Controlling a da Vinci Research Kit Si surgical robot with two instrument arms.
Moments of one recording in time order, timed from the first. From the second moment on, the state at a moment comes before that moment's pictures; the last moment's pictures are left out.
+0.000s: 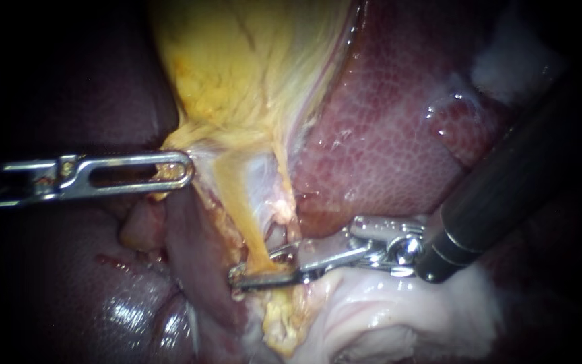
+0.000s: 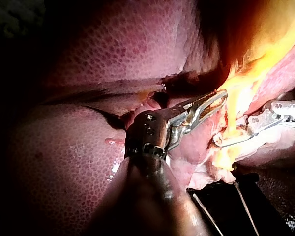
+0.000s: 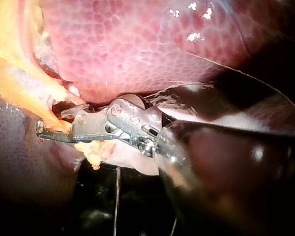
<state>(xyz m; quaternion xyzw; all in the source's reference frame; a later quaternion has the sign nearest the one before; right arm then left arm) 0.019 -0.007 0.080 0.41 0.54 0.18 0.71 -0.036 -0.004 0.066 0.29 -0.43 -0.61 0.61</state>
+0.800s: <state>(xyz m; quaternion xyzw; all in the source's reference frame) 0.020 -0.006 0.080 0.38 0.58 0.22 0.69 -0.035 -0.004 0.066 0.29 -0.43 -0.61 0.61</state>
